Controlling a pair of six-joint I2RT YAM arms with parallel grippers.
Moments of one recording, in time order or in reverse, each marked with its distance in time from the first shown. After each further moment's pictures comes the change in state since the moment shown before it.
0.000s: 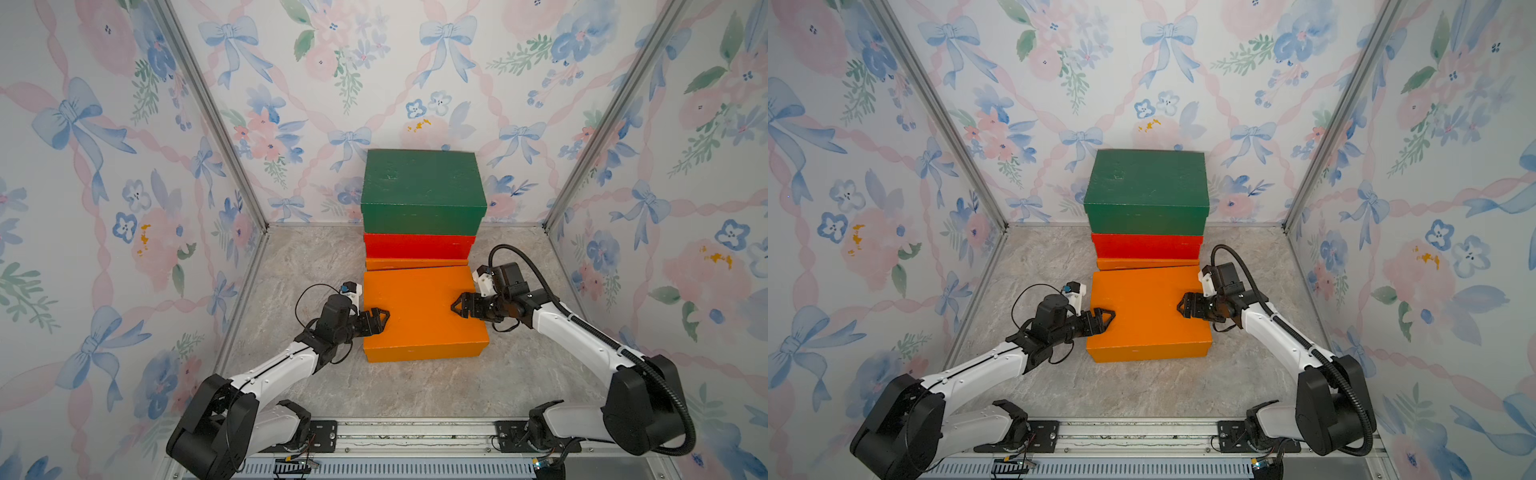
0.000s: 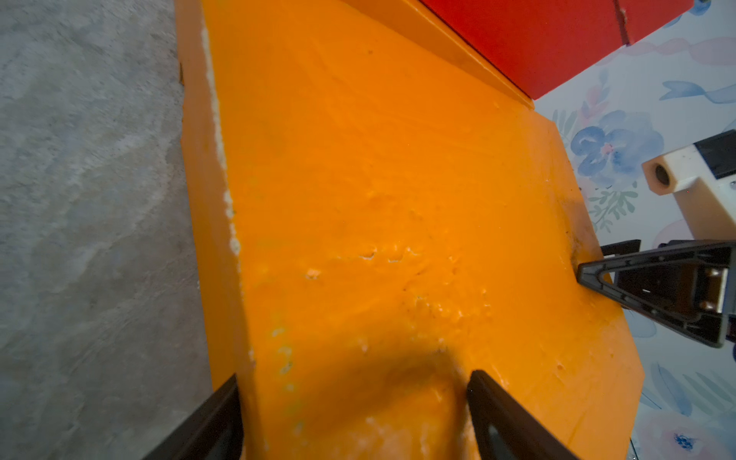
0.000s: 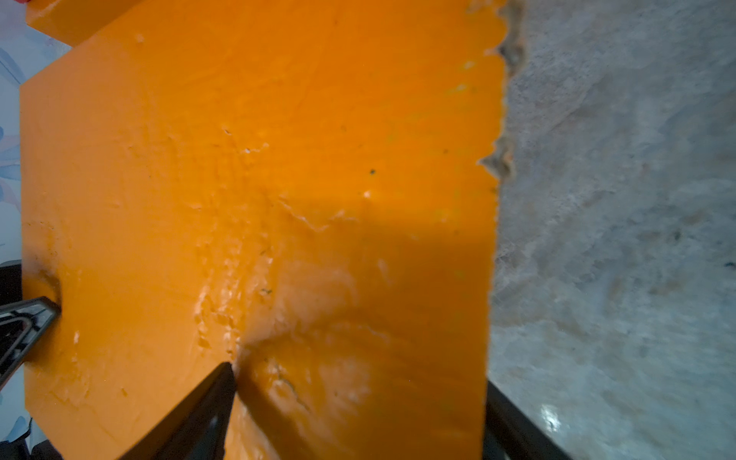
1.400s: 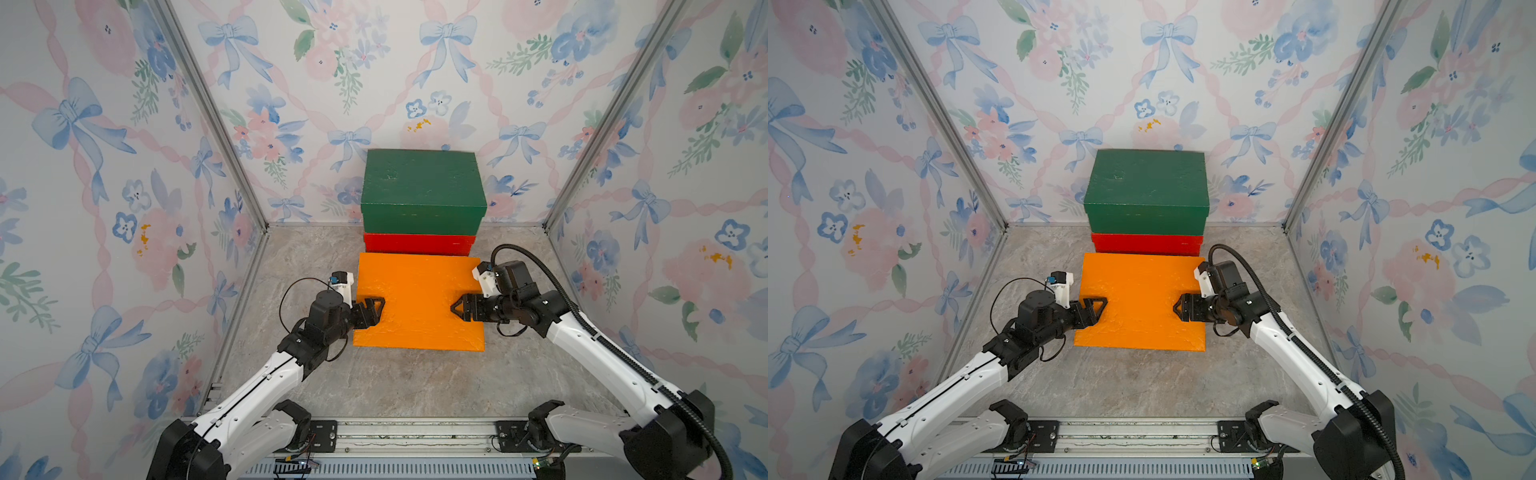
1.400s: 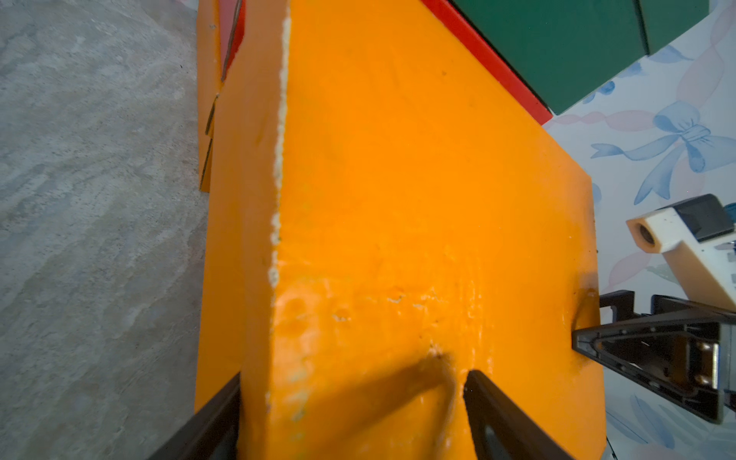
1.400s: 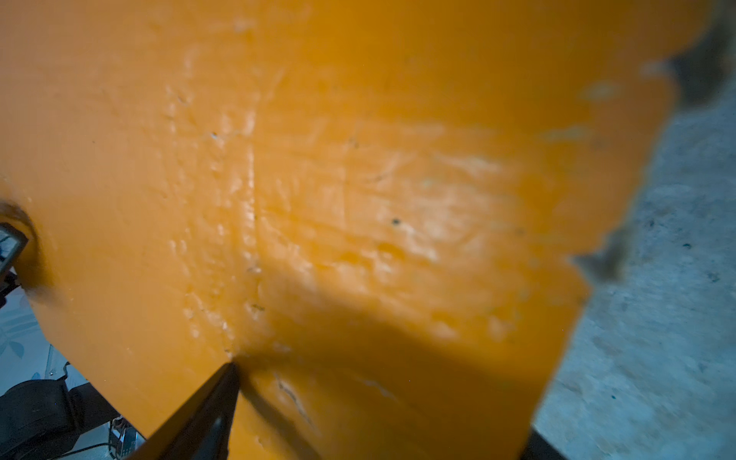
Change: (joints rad) left arm -0.034 -0.227 0.095 -0.170 -0.111 0.000; right arm 0.101 -0.163 0.102 -0.185 0.054 0.010
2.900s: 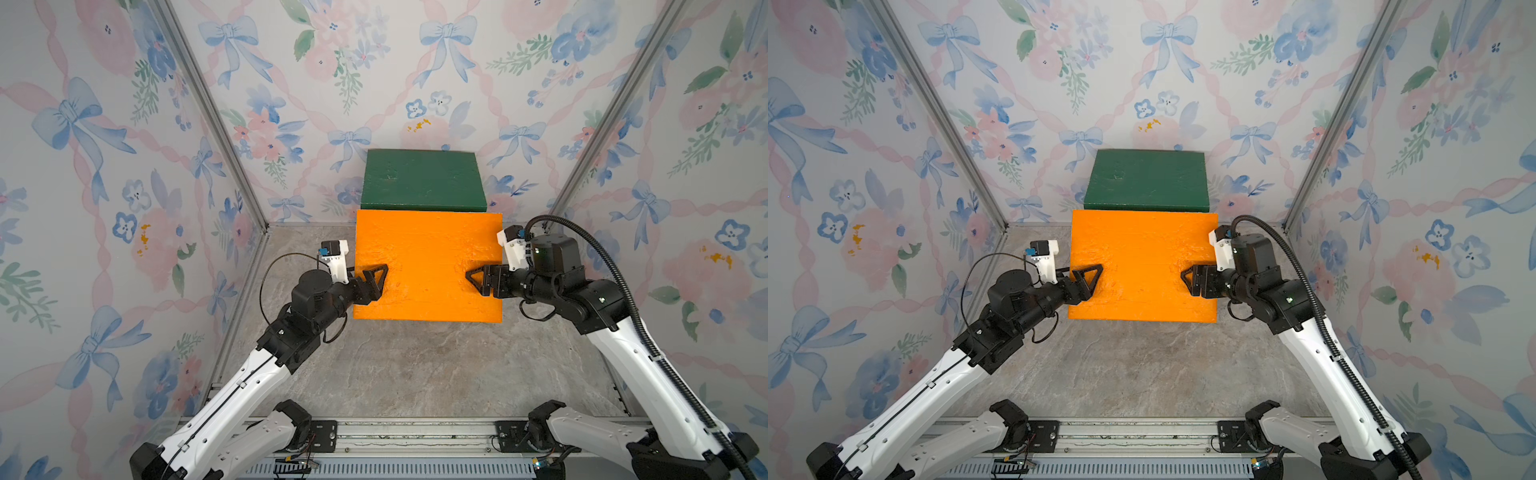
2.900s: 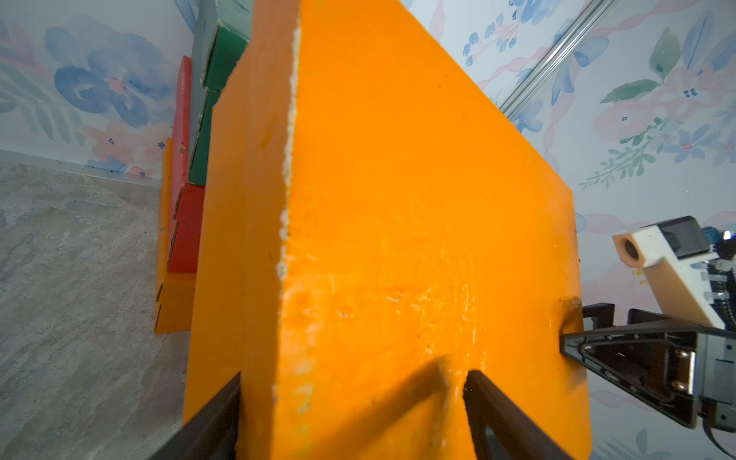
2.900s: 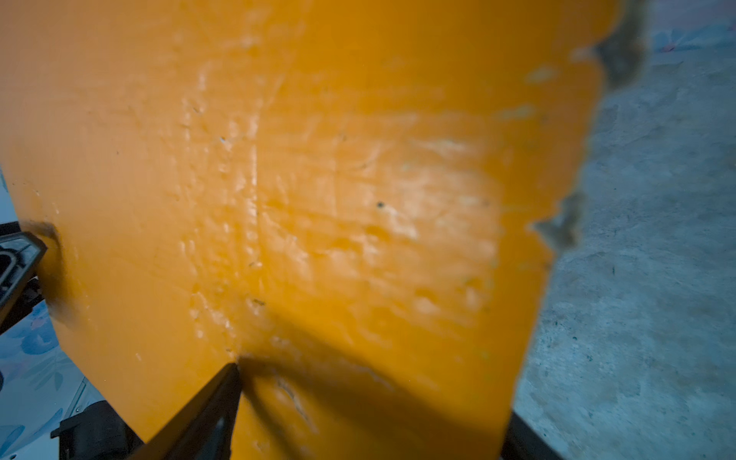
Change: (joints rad) left arm -0.064 -0.046 0.331 -0.113 -0.094 0.050; right arm 0.004 -0.067 0.383 -0.166 0.078 -0.056
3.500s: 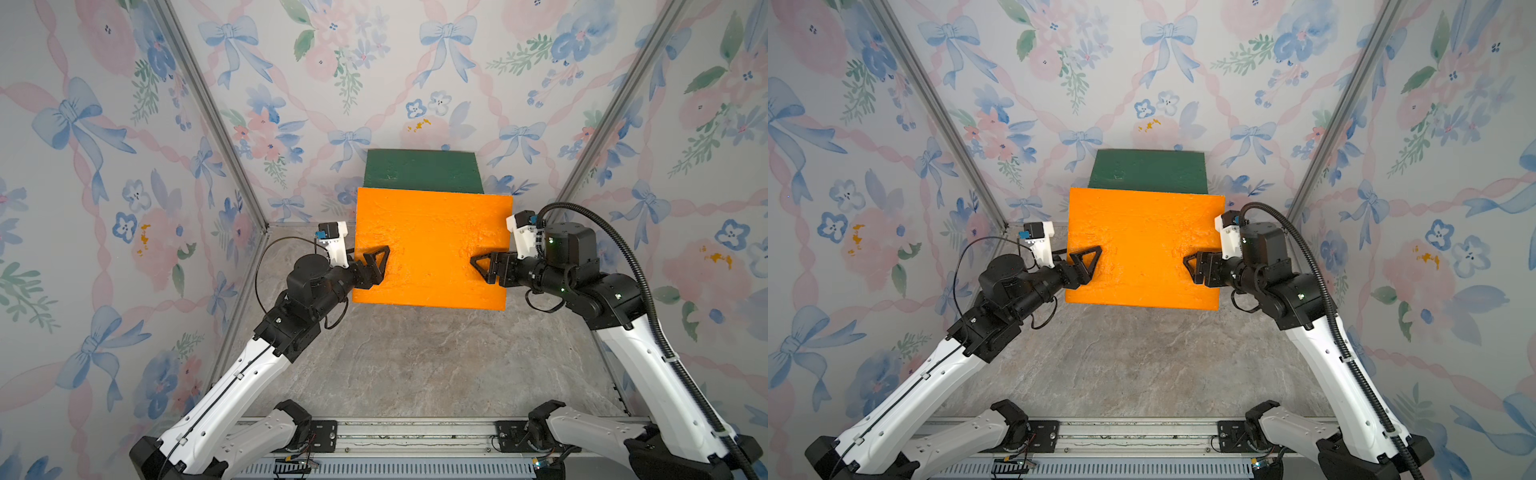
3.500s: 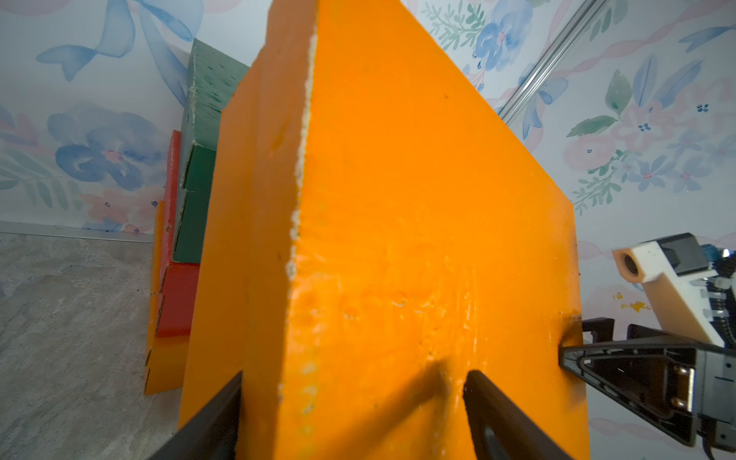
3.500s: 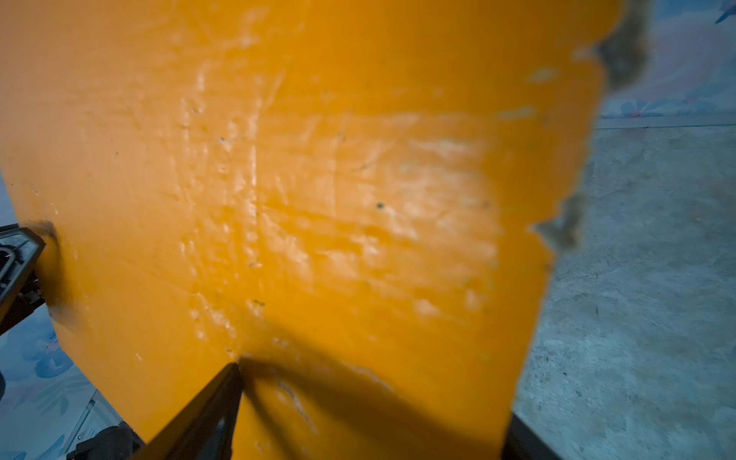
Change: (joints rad) left arm 0.000 0.072 0.156 -0.008 -0.018 0.042; right arm -0.008 0.024 0.122 -0.009 0.017 -0.008
